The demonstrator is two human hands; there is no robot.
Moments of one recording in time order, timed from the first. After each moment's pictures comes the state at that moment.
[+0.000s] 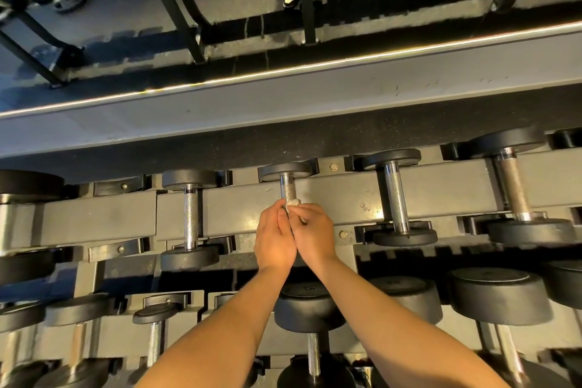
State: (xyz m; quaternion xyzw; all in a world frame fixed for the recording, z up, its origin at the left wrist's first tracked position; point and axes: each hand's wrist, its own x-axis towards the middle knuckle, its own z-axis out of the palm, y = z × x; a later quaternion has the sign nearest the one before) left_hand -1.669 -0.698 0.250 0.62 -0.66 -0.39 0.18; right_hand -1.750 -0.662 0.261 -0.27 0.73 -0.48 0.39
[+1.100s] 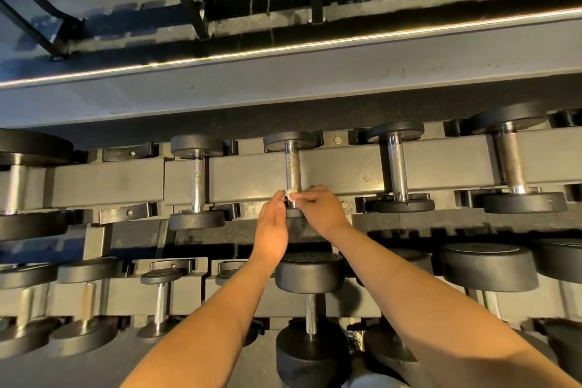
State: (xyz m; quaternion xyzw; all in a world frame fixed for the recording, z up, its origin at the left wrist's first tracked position) left_hand -1.622 -0.664 0.253 0.57 -0.62 -0.52 0.15; right_hand -1.760 -0.639 0.264 -0.29 0.72 -0.38 0.50
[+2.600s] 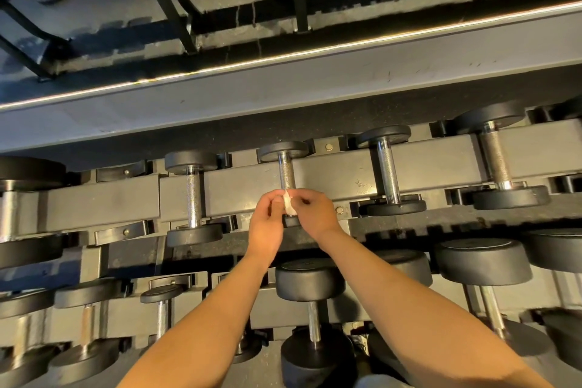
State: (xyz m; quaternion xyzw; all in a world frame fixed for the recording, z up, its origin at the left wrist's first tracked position) left_hand -1.638 -0.684 0.277 0.55 -0.58 -0.55 0.23; right_hand -1.754 -0.643 0.281 -0.24 0.72 -0.45 0.47
